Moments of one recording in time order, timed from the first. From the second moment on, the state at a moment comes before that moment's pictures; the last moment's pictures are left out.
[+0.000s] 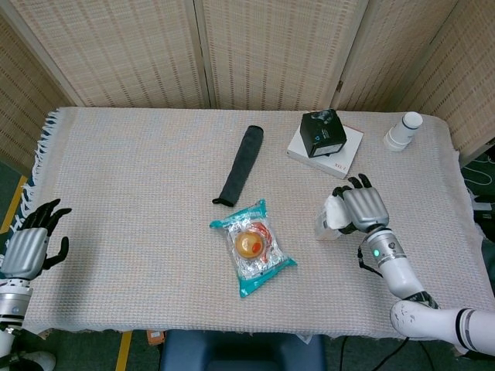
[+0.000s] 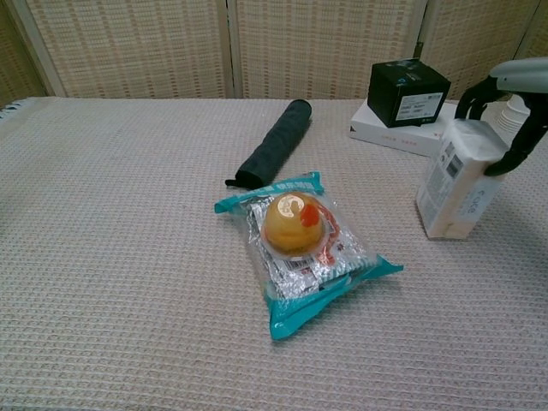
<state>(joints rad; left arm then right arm) -0.27 -1.12 -0.13 -1.58 1.32 1.27 -0.04 0.78 -1.18 0.09 -1.77 -0.74 1.04 -0.49</state>
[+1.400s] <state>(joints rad) -0.28 -1.13 -0.13 -1.58 1.30 1.26 -0.01 0.60 -1.71 0.09 -0.67 -1.45 0.99 0.95</state>
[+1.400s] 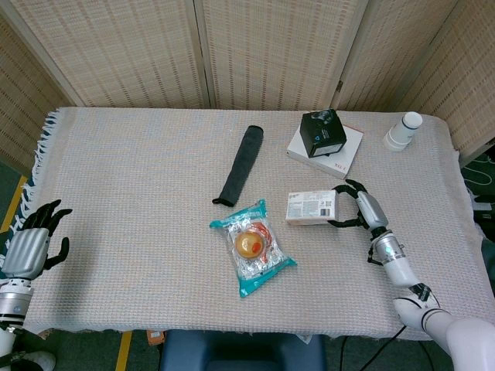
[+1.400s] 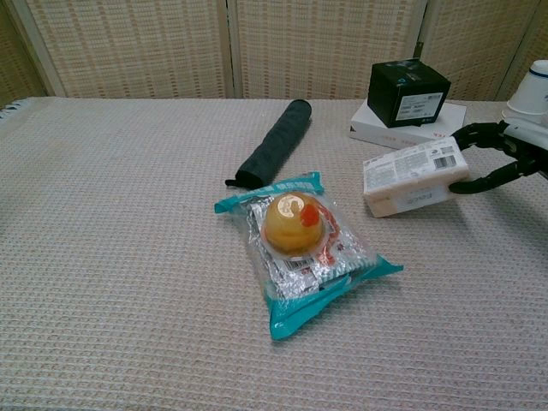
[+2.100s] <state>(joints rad) -0.28 -1.13 -0.13 -1.59 1.30 1.25 0.01 0.61 -1.56 0.11 -0.90 -1.33 0.79 0.56</state>
